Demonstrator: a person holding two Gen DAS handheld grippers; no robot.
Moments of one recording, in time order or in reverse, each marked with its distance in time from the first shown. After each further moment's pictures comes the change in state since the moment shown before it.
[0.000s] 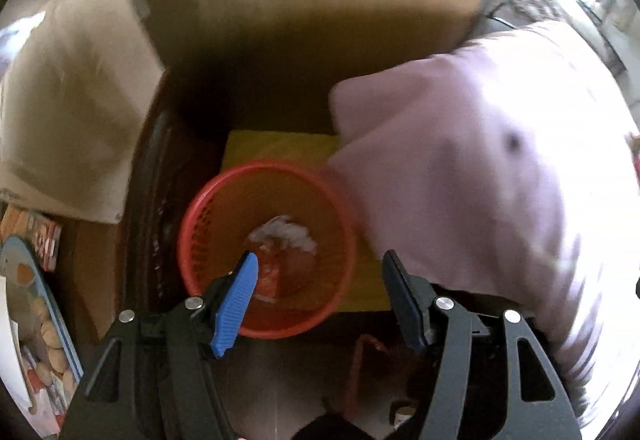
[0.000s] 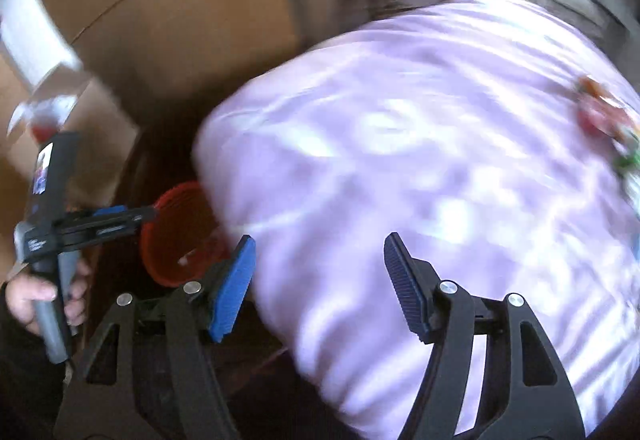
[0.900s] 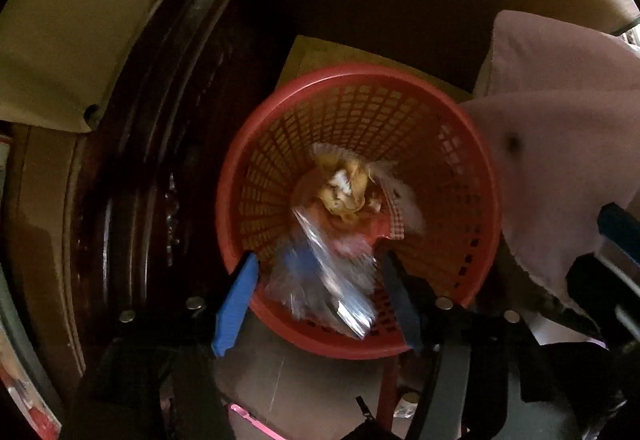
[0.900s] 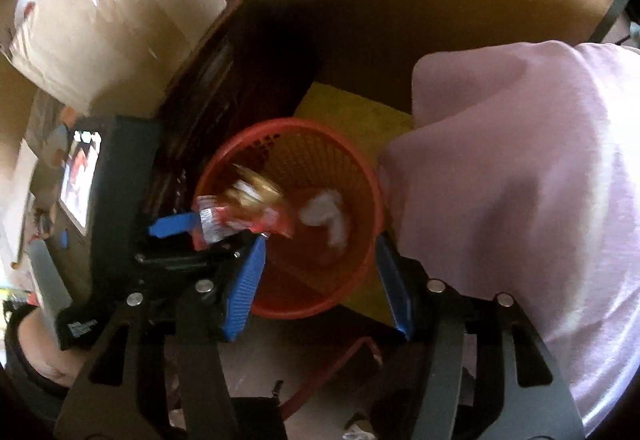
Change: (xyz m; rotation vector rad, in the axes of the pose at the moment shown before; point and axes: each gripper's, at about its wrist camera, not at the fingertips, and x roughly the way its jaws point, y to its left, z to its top) left arm 0.115 0.116 -0.023 -0.218 0.246 0.053; right arm 0.185 0.221 0.013 -0.364 0.342 0.212
